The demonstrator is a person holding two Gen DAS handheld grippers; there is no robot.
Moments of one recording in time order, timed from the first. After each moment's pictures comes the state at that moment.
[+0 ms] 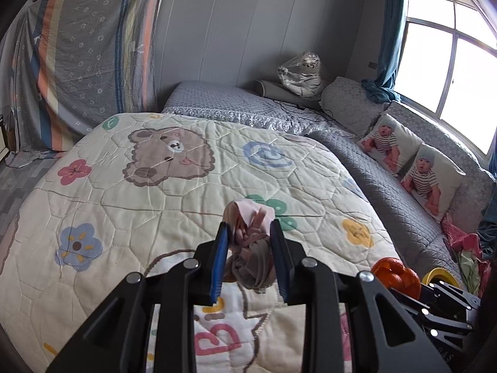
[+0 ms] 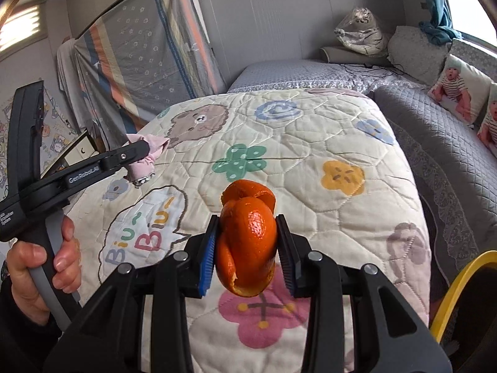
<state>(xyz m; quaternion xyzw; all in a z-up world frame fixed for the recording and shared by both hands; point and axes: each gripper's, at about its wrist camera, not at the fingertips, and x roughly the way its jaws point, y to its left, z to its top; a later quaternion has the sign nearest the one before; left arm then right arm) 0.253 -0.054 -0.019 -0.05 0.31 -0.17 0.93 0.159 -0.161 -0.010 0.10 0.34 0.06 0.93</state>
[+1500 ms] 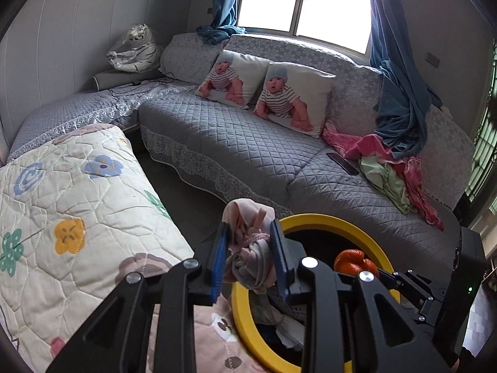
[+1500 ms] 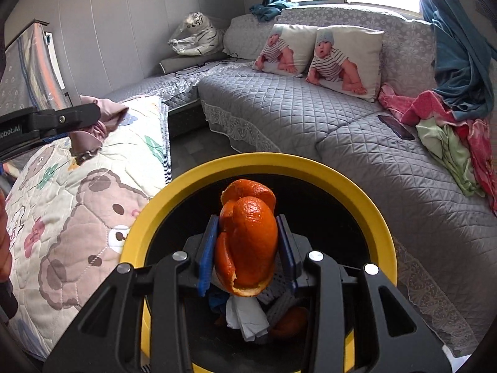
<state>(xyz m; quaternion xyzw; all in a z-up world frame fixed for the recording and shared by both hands) 0.144 -0.387 -0.037 0.09 0.33 -0.45 0.82 -0.035 -0.398 -0.070 0.17 0.33 -0.26 0.89</state>
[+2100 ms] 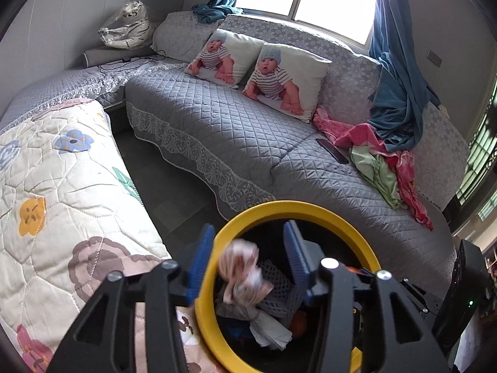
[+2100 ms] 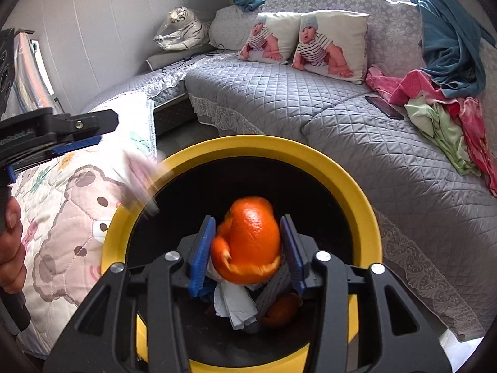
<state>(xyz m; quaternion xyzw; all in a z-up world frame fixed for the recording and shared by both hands) 0.145 -0.414 -0.059 0.07 0.37 -0.46 0.80 -0.053 -0.412 -0.080 0.20 0.34 -0.28 0.88</state>
